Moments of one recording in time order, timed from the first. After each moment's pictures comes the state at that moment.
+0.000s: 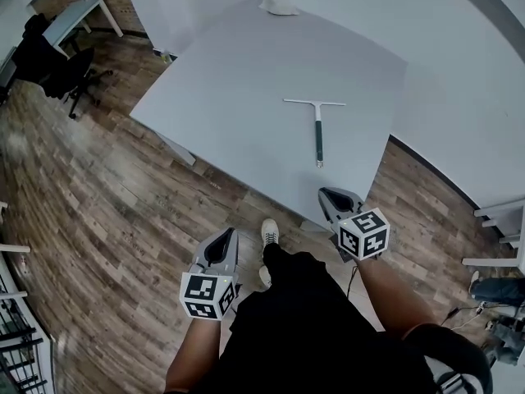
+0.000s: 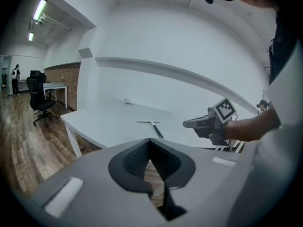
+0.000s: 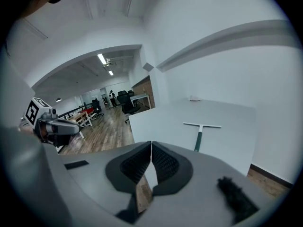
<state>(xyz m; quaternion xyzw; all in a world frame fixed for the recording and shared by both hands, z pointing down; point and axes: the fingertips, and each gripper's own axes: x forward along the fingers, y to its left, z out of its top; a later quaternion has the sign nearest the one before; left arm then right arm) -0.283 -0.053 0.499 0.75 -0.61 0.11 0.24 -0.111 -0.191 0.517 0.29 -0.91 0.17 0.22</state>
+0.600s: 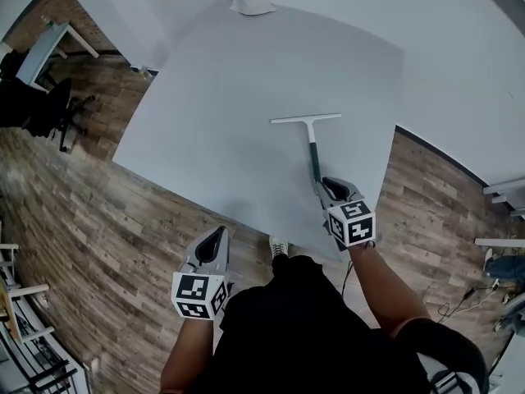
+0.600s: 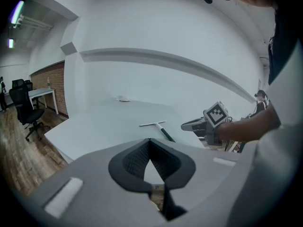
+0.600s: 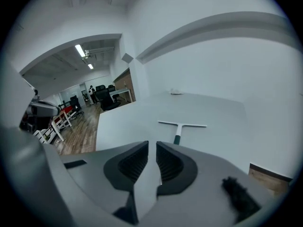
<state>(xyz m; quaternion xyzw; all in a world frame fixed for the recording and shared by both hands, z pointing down) -0.325 -0.200 0.507 0.77 -0.57 0.18 0.23 -0.115 -0.338 0.583 0.38 -0.86 0.20 0.27</state>
